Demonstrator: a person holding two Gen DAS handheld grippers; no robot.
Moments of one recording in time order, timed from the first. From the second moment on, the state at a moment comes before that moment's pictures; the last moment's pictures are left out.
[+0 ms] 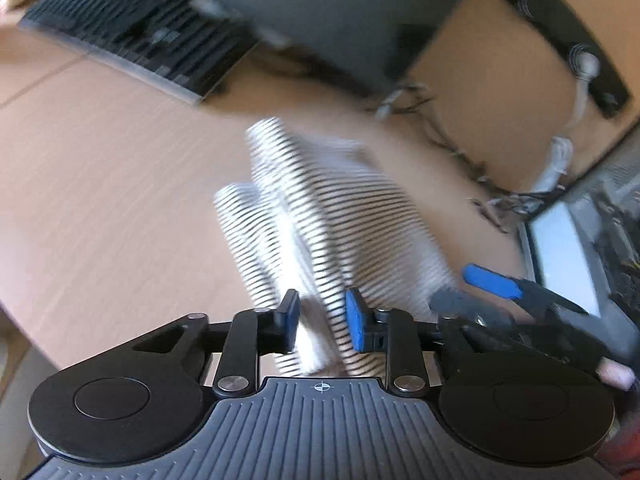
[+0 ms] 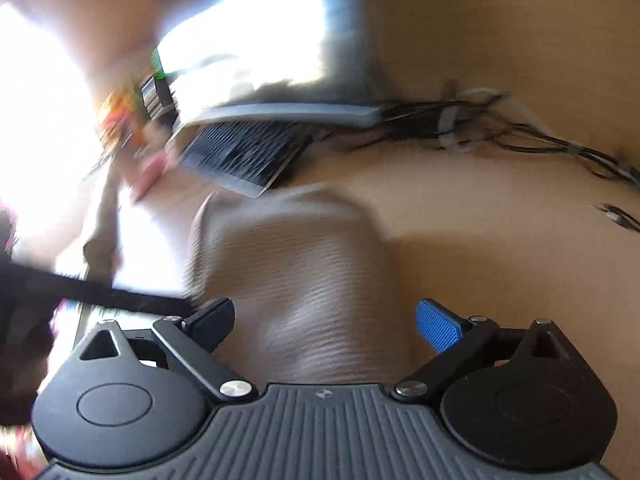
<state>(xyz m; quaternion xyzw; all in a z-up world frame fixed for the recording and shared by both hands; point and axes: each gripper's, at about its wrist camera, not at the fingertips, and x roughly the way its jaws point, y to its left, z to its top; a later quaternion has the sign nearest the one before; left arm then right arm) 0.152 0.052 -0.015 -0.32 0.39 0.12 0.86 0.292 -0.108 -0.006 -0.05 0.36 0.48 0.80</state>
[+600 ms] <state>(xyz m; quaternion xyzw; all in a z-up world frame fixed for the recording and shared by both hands) 0.203 0.065 -0.028 -0.31 0.43 0.15 0.84 0.341 -0.125 0.013 0.03 0.41 0.48 0.78</state>
